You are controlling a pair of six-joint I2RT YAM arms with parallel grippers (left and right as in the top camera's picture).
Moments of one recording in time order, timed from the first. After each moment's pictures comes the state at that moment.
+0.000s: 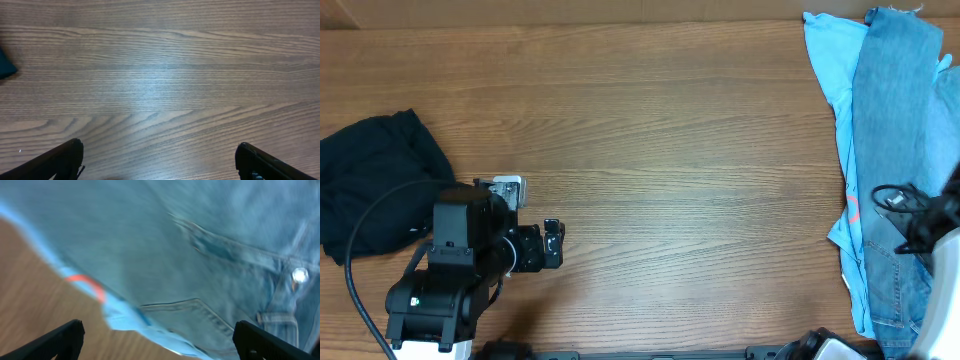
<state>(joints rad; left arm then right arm) -0.09 0.84 0.96 -1.10 0.16 -0.15 -0.62 1.30 1.03 -1.04 0.12 0.38</state>
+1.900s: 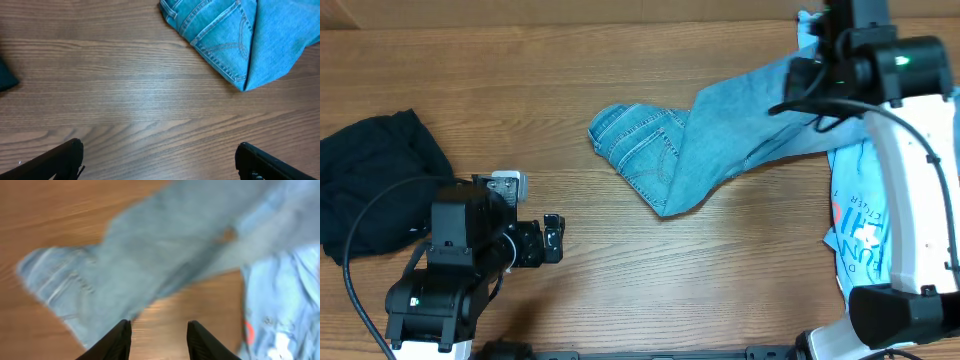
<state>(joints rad) -0.09 0.84 0.96 -1.05 0.16 -0.15 0.09 1.73 2.00 -1.40 0.02 0.28</state>
